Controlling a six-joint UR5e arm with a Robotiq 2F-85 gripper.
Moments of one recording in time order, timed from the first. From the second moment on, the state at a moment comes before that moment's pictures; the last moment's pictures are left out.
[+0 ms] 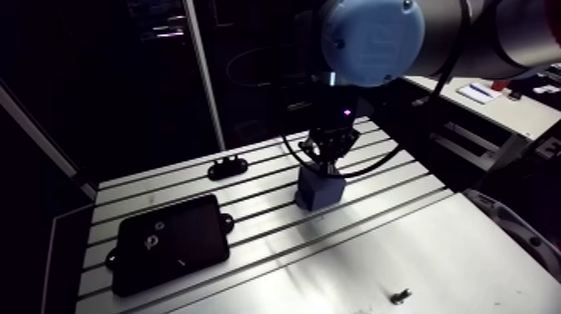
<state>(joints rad) -0.40 -1.27 1.87 -2.04 -1.63 -2.01</state>
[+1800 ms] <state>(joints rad) -0.40 -1.27 1.85 -2.02 -1.63 -2.03</state>
